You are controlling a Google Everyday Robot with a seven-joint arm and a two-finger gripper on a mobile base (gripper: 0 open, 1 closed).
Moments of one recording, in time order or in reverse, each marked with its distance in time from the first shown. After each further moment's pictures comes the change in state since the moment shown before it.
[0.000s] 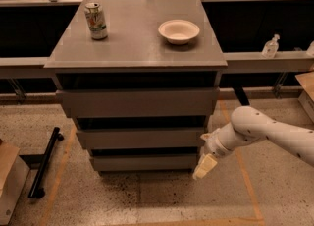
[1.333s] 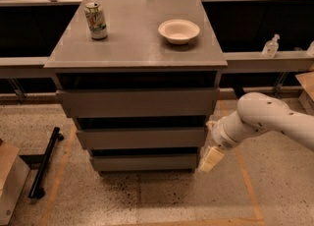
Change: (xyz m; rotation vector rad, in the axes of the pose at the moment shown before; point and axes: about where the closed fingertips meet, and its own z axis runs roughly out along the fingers) arm -0.033 0.017 -0.082 0.125 0.062 -0.079
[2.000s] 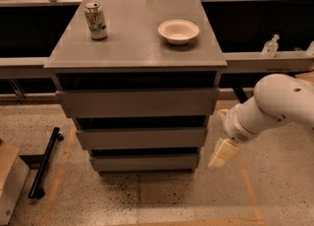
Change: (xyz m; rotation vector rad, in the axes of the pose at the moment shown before) arm -0.022 0.020 -0.092 0.077 0.050 -0.015
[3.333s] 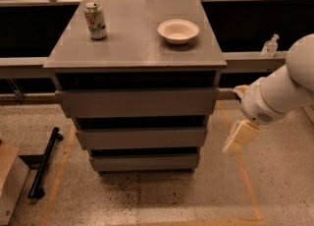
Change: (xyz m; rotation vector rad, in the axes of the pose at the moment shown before) arm -0.024 -0.005 -0.110 0.097 0.012 -0.012
